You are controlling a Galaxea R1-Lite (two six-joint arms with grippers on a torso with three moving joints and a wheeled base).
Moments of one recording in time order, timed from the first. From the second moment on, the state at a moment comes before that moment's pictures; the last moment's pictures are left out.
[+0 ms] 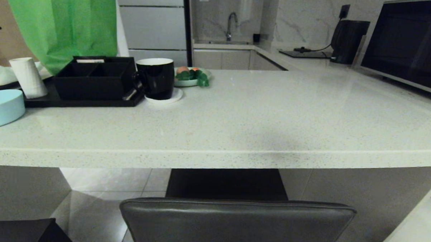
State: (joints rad) left arm 0.00 0.00 -0.01 0.03 0.00 0.00; right arm 0.00 0.00 0.00 -0.01 0.00 -0.01
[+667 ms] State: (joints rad) left arm 0.00 0.03 -0.13 0.03 -0.12 0.02; right arm 0.01 0.07 -0.15 -0.01 0.12 0.05
